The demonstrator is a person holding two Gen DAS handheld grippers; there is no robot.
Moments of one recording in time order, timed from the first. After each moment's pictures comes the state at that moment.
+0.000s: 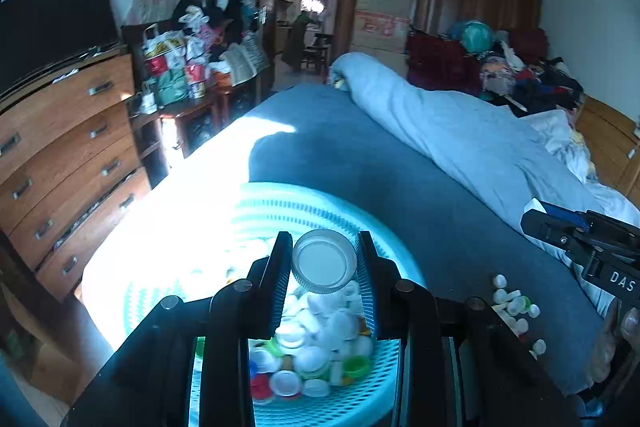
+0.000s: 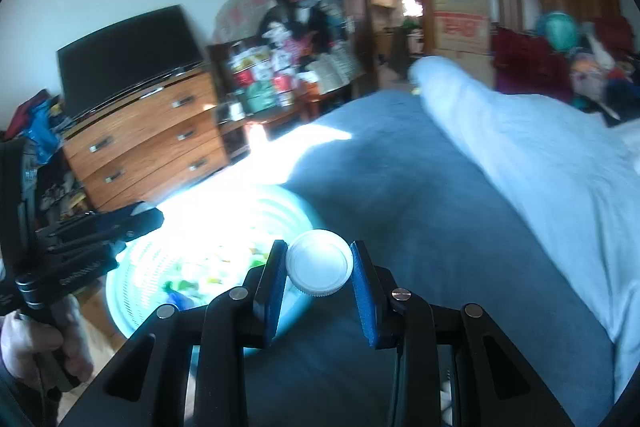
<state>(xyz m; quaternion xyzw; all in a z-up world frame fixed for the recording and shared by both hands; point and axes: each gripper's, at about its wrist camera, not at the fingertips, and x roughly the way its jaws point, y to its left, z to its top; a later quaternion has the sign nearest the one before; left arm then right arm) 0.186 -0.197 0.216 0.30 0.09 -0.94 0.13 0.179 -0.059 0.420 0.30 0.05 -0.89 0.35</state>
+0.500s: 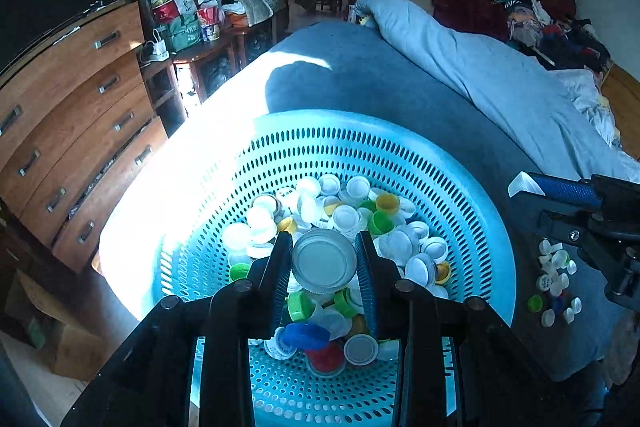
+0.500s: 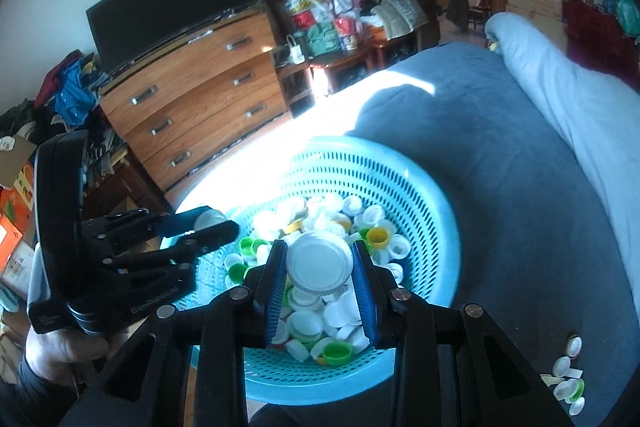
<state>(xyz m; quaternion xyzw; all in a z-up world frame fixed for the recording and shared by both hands) 0.177 -0.230 0.150 0.41 0.08 -0.90 0.14 0.180 -0.158 0.379 0.39 0.08 -0.81 0.43</state>
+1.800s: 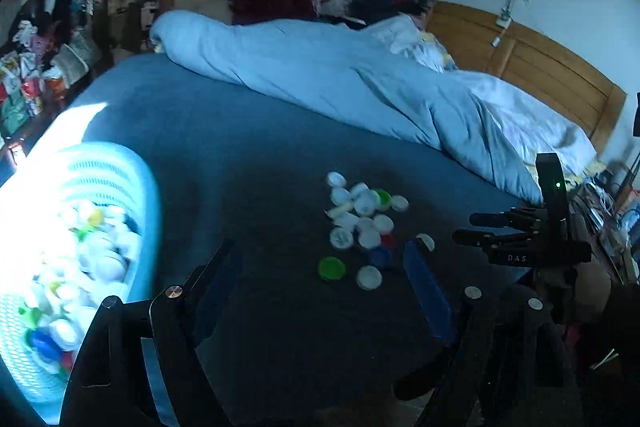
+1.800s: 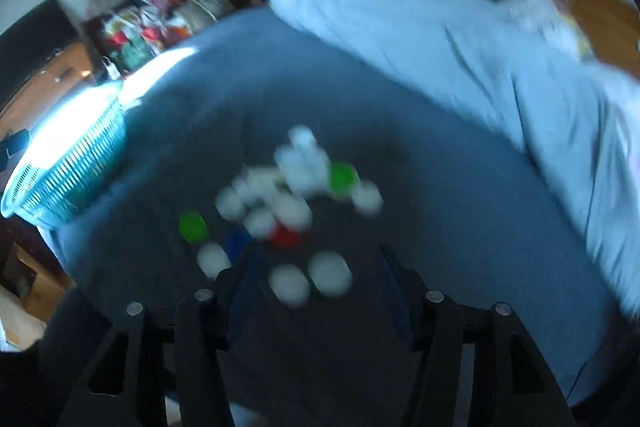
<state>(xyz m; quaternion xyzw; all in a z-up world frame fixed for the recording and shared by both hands) 0.179 0.001 0.146 0.37 0.02 -0.91 -0.18 0.222 0.215 0.251 0.45 0.01 -0.88 0.13</state>
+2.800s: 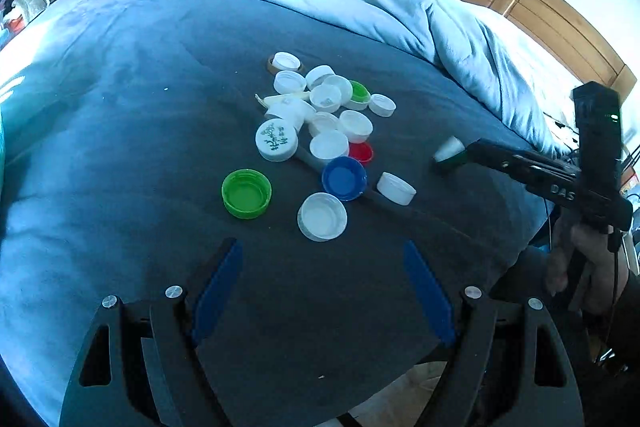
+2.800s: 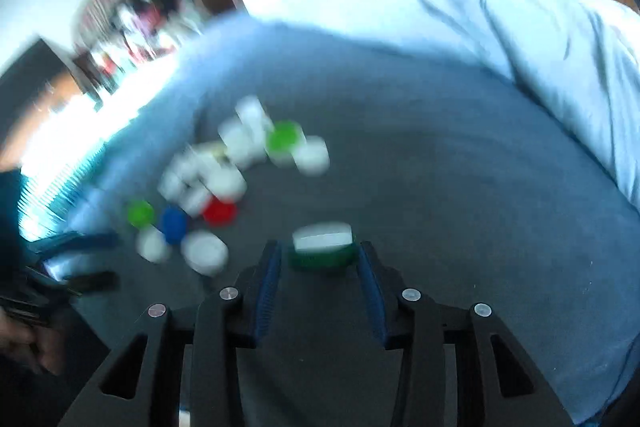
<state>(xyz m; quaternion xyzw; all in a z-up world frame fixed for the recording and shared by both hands) 0.148 0.072 0.025 0.47 0.04 -0.85 -0.21 0.214 0.266 0.214 0.41 -0.05 -0.90 0.16</state>
